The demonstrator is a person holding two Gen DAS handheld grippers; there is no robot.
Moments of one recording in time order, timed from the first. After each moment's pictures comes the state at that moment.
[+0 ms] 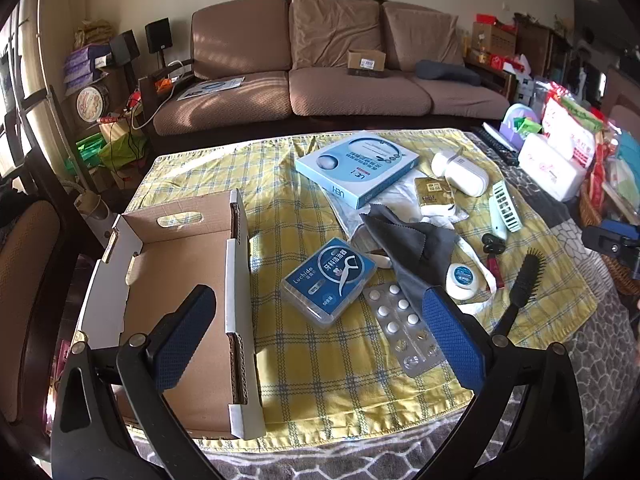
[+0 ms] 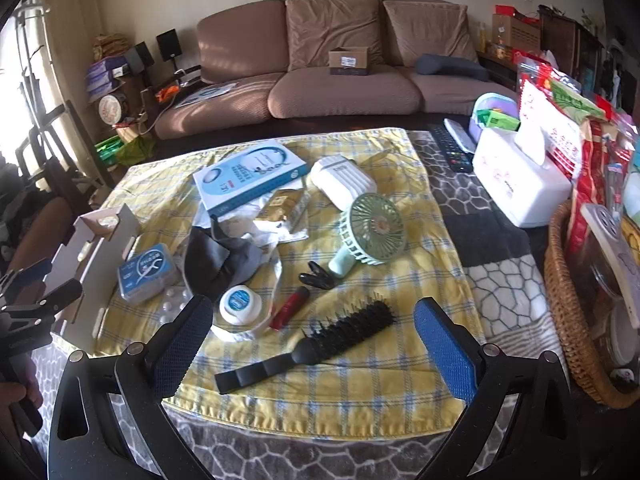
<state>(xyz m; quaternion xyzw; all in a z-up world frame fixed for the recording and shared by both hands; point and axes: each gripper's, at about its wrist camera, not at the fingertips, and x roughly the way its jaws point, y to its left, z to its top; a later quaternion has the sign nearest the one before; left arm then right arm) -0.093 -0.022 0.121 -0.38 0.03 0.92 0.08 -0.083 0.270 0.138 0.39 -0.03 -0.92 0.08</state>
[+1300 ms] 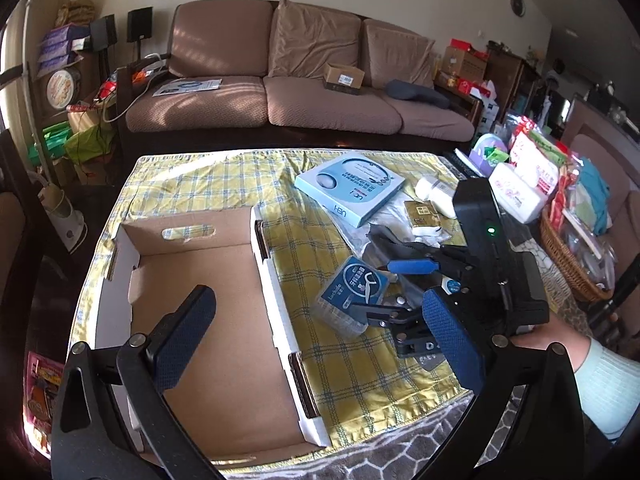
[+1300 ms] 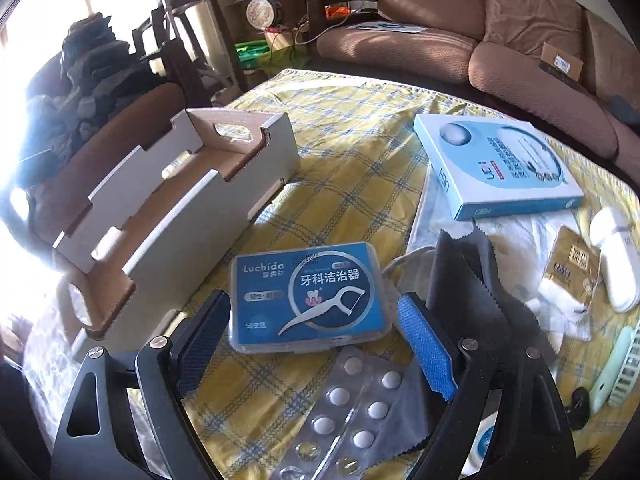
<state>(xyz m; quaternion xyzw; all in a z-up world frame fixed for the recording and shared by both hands) -0.116 -0.098 0.145 -0.37 -0.01 0.91 0.18 -0.179 0.061 0.050 0.44 0.07 -0.83 0.34</state>
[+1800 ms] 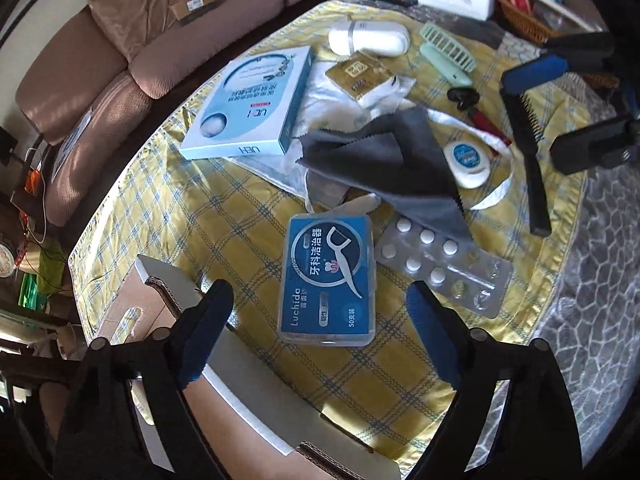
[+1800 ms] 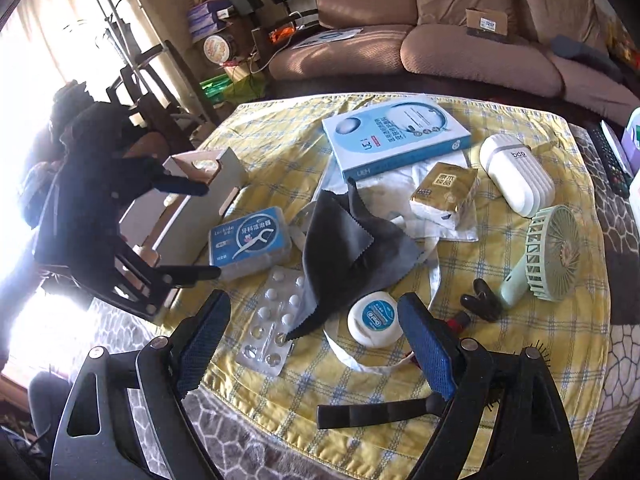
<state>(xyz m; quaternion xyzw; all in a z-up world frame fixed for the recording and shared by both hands) -0.172 0.026 0.070 -0.48 0.32 0.77 0.26 -0.143 0.188 0.105 0.45 -0.02 -0.84 0.29</state>
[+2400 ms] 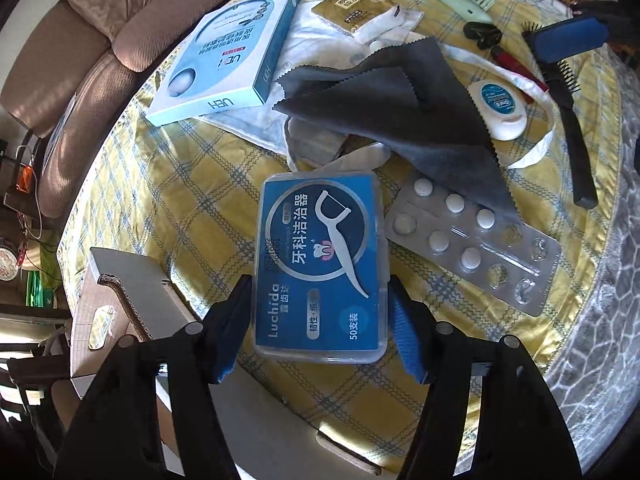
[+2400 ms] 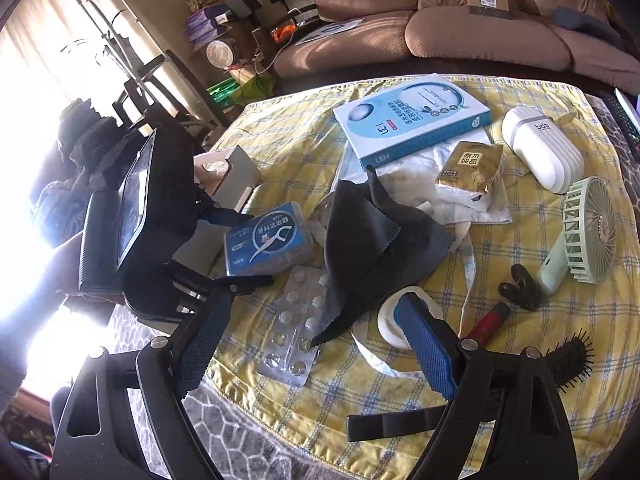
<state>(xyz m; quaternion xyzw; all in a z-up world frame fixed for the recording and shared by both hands) -0.184 0.037 0.024 -0.52 0.35 0.74 0.24 -0.148 0.179 0.085 0.47 -0.07 -0.82 0.31</state>
